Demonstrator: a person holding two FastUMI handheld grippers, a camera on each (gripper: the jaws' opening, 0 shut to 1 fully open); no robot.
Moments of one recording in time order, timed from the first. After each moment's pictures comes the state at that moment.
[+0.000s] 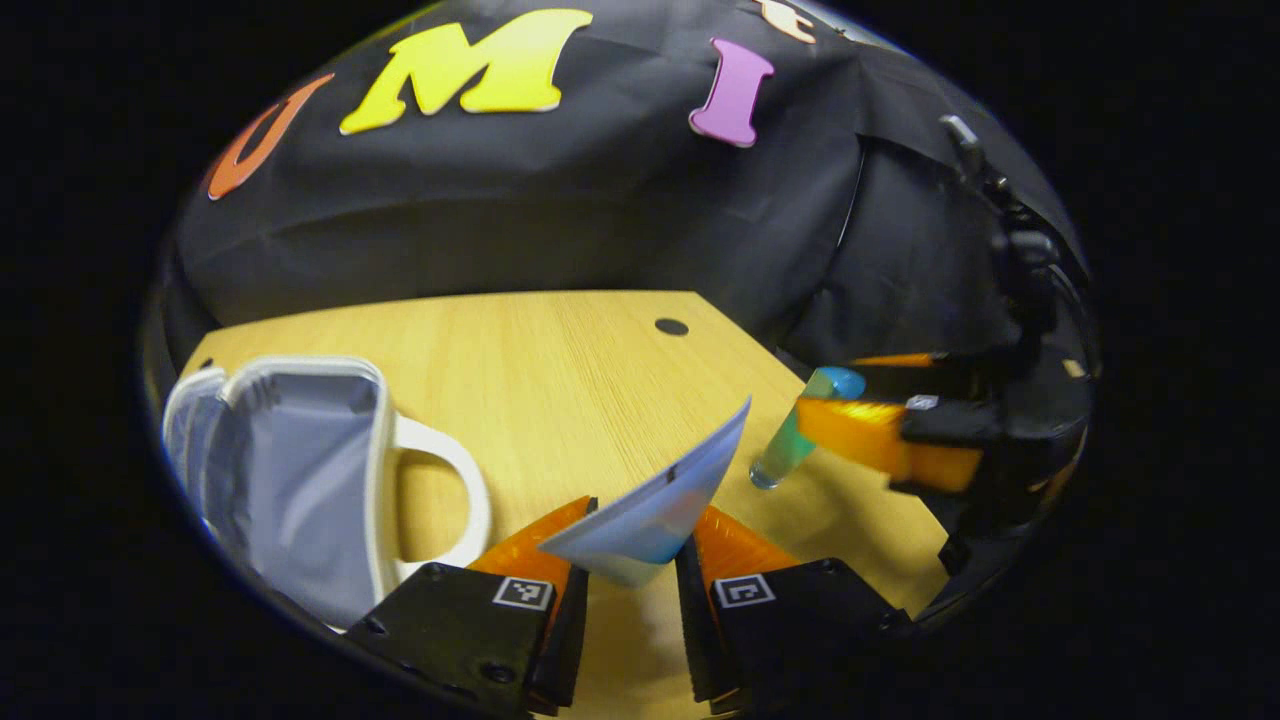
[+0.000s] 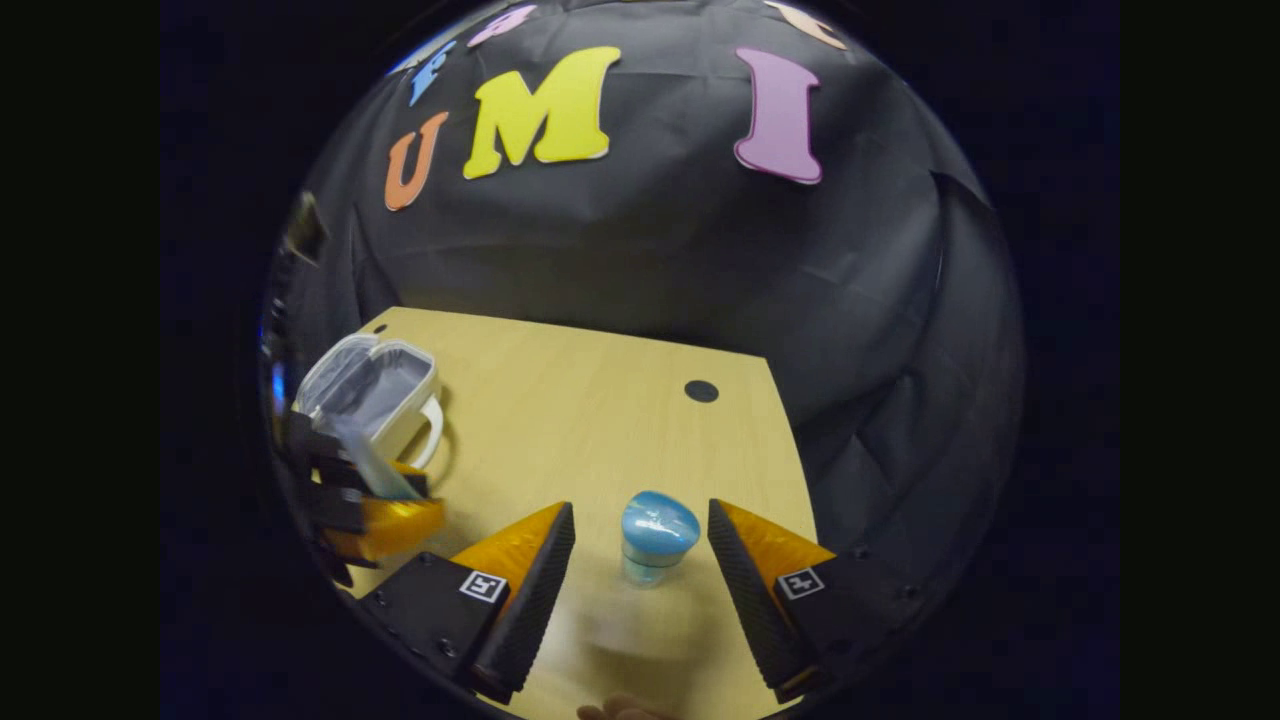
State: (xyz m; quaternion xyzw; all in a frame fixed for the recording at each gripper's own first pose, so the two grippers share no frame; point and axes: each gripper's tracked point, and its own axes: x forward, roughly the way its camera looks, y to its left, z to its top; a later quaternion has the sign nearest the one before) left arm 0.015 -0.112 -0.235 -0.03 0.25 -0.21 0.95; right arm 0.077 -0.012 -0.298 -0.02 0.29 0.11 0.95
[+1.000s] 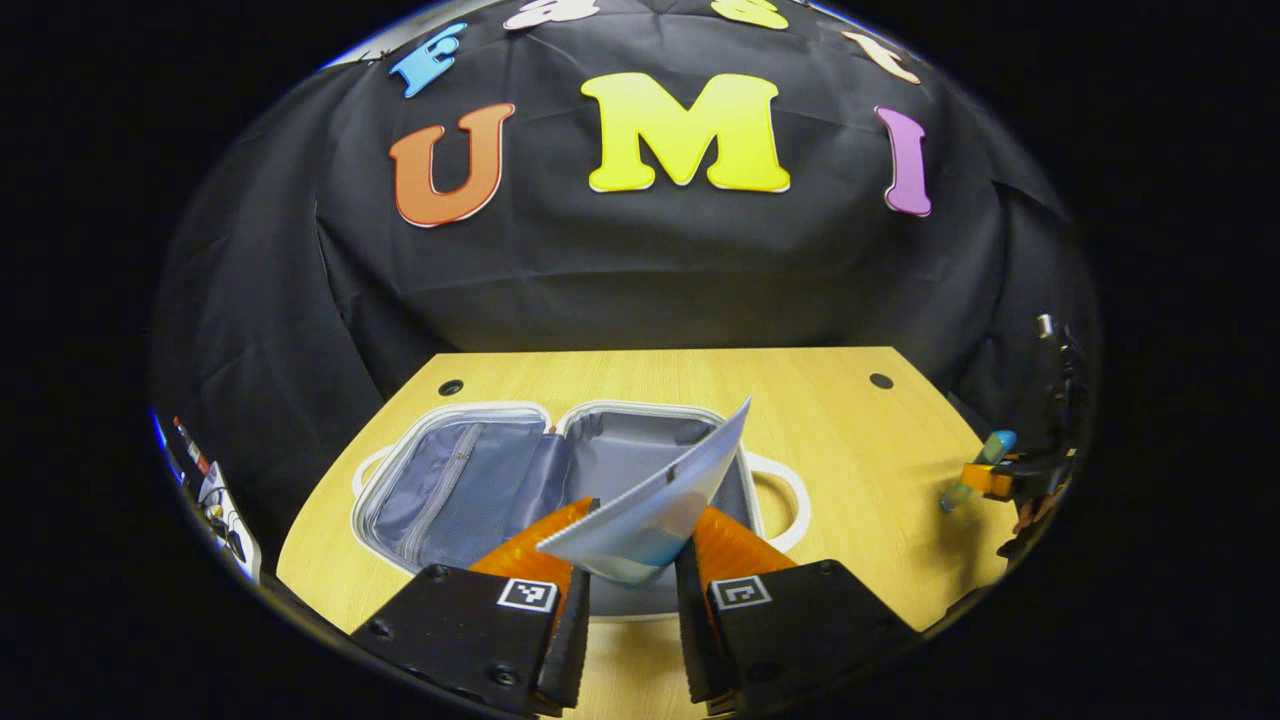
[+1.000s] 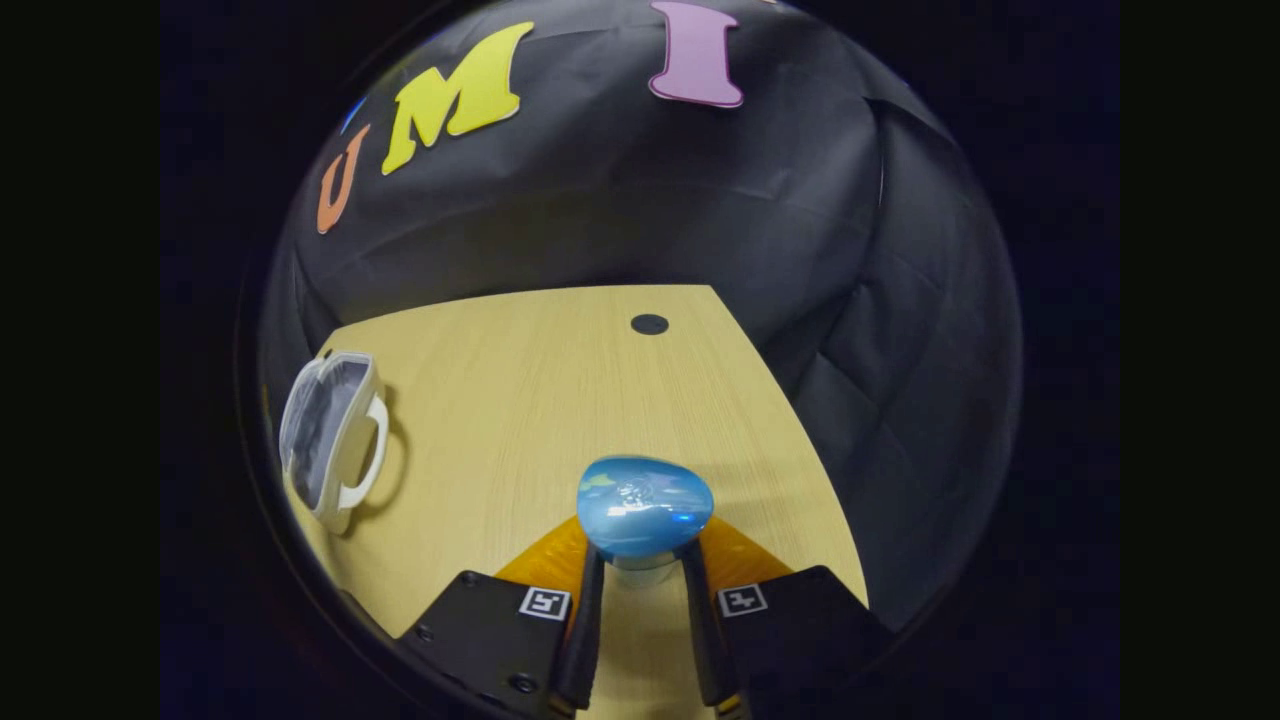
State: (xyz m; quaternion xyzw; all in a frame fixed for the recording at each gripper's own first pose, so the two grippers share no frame) left arm -0.004 0.143 -0.183 0.00 0.24 0.04 0.97; right arm 0.048 -0.017 -0.329 0.03 0.34 -0.01 0.94
